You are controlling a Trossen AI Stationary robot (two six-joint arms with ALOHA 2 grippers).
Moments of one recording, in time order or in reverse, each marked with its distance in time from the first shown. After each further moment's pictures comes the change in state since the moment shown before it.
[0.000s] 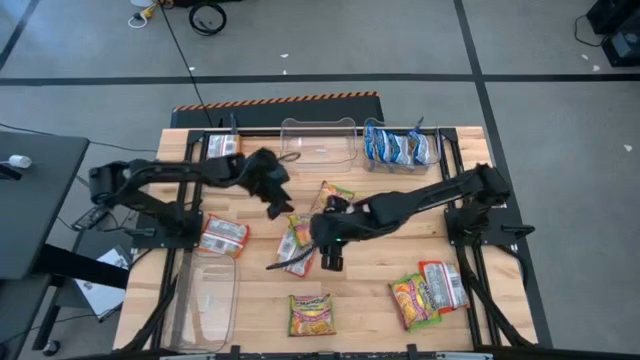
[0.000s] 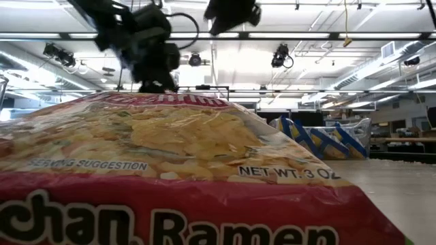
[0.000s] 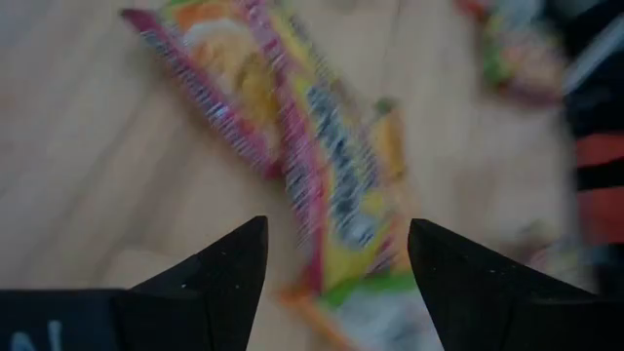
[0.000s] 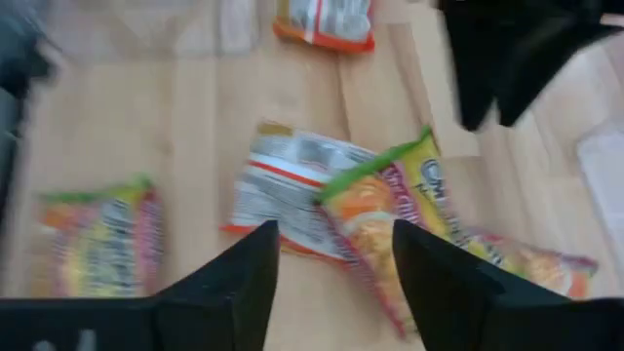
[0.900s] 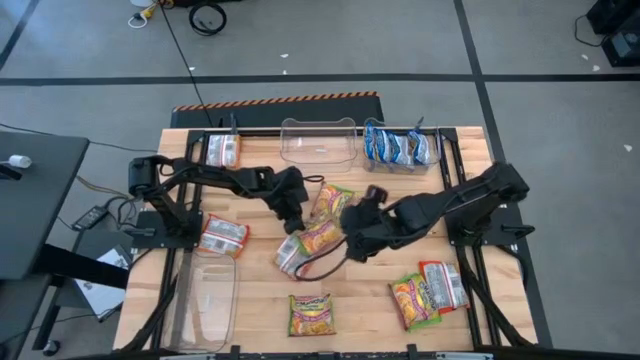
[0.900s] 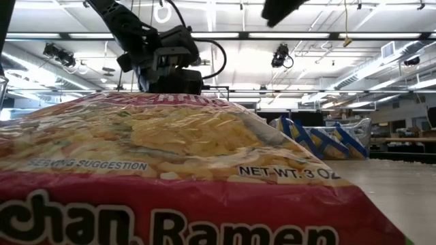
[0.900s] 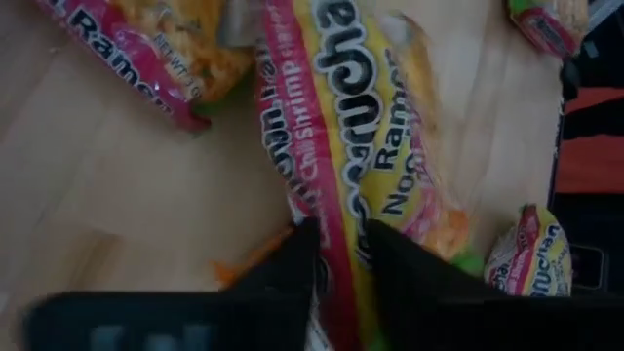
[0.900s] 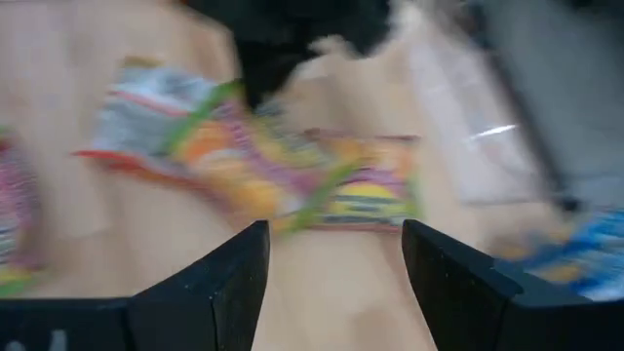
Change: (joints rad) left arm -0.121 0.290 0.088 0.060 0.083 -0.131; right arm 0.113 -0.131 -0.016 -0.406 0.367 0.275
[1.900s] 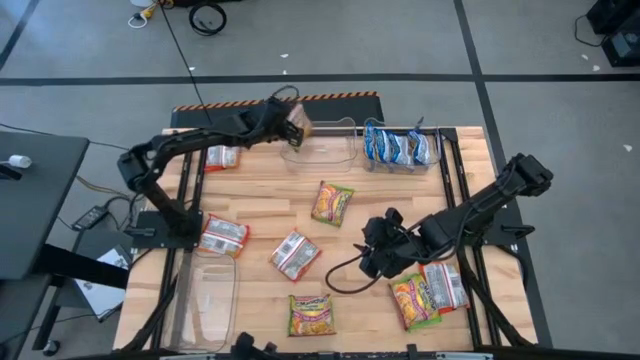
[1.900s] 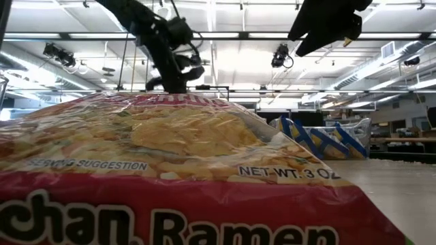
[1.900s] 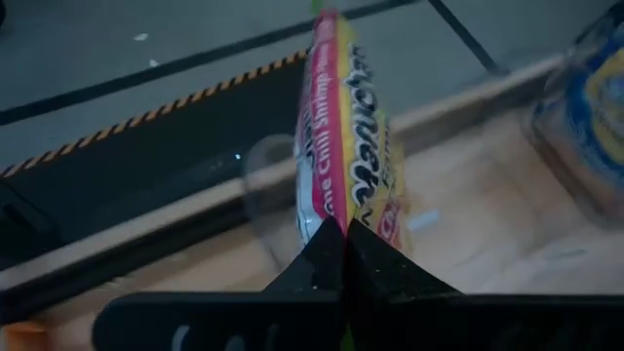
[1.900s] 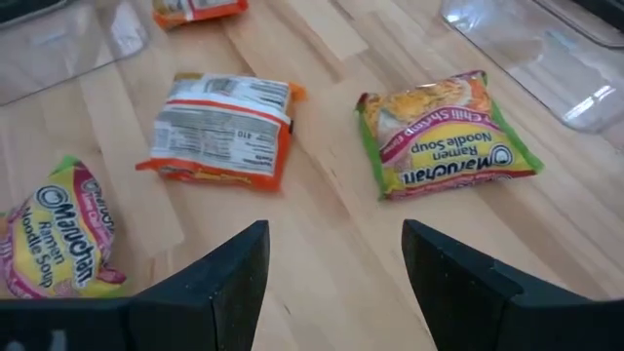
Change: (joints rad) left arm 0.374 -0.036 0.318 -0.175 -0.812 0.001; right arm 0.126 -0.210 -0.532 0.493 0.029 0.310
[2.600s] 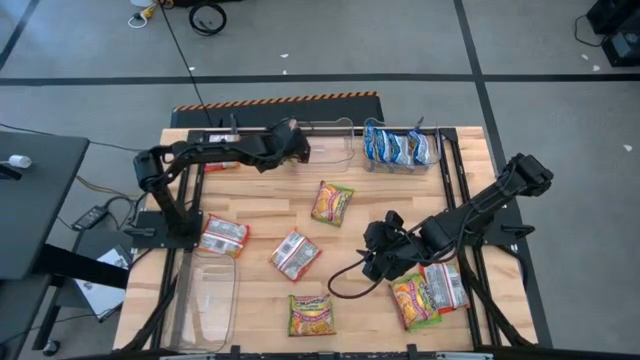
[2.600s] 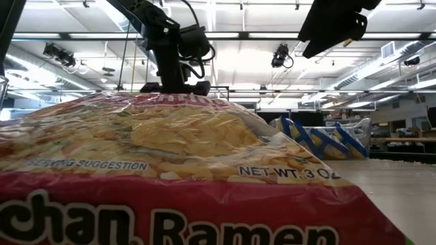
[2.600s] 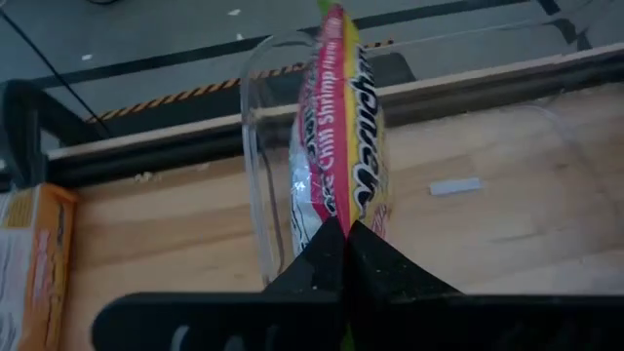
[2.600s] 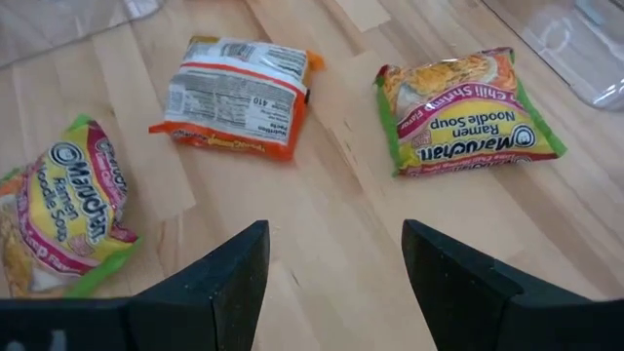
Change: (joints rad) left arm -0.183 0.093 -0.002 -0.146 -0.317 -0.367; right arm 0.013 0.000 0.000 -0.020 -0.066 -0.026
